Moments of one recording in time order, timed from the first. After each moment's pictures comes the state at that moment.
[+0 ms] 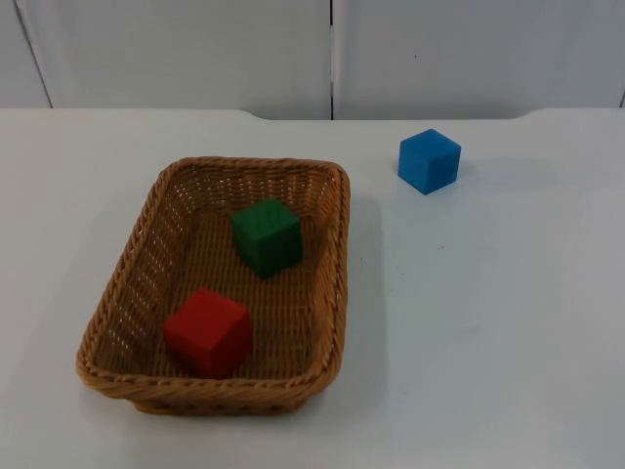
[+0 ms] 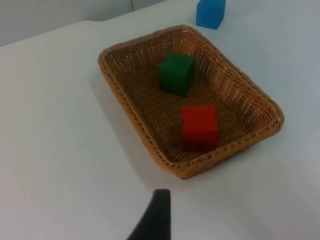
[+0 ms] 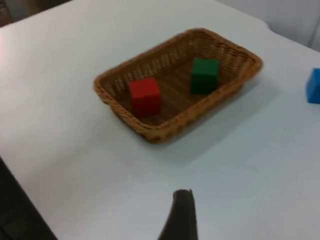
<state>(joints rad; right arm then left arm) 0.68 0.25 -0.58 0.12 0.89 -0.16 -0.50 0.00 -0.50 -0.01 1.09 0.02</state>
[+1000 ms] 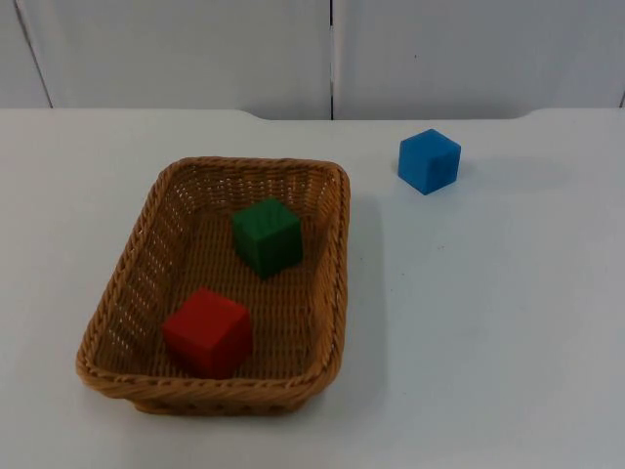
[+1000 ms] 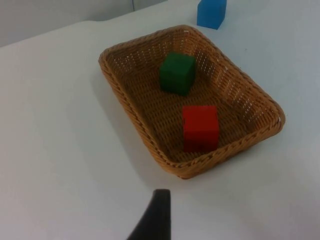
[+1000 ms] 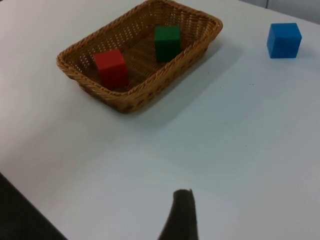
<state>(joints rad) 0.68 0.00 -0.51 0.00 1.08 0.01 -0.50 0.00 -0.50 -0.01 1.09 0.02</state>
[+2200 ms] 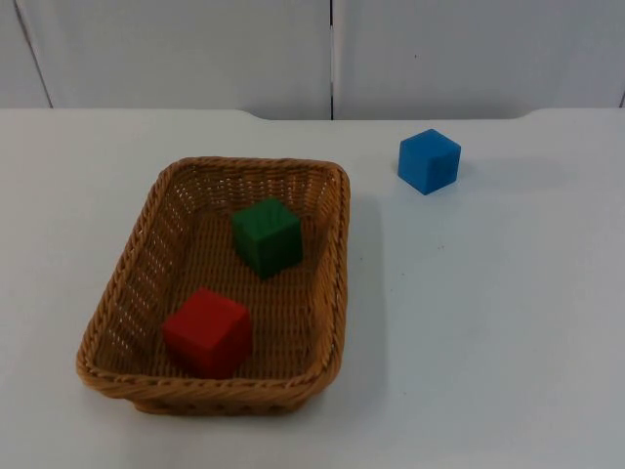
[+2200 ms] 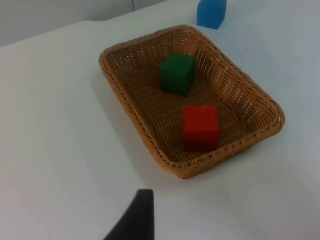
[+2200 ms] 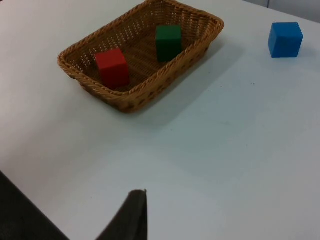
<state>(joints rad) 0.68 0.00 -0.51 0.01 1.08 0.01 -0.50 0.00 -0.50 -0.01 1.09 0.02</state>
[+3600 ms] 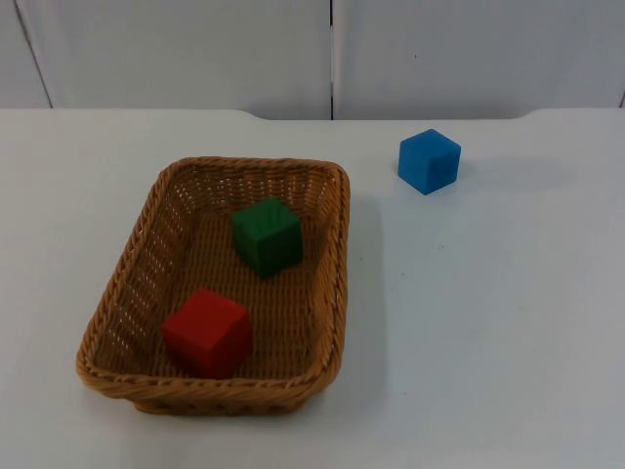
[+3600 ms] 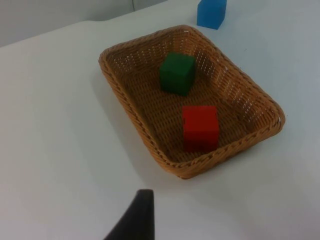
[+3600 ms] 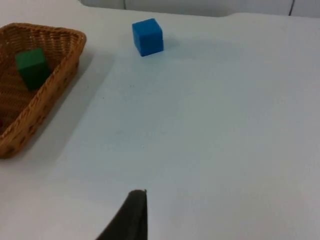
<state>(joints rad) 0.22 0.00 -0.51 0.01 1.08 0.01 -0.50 0.00 -0.50 -0.01 1.09 0.02</state>
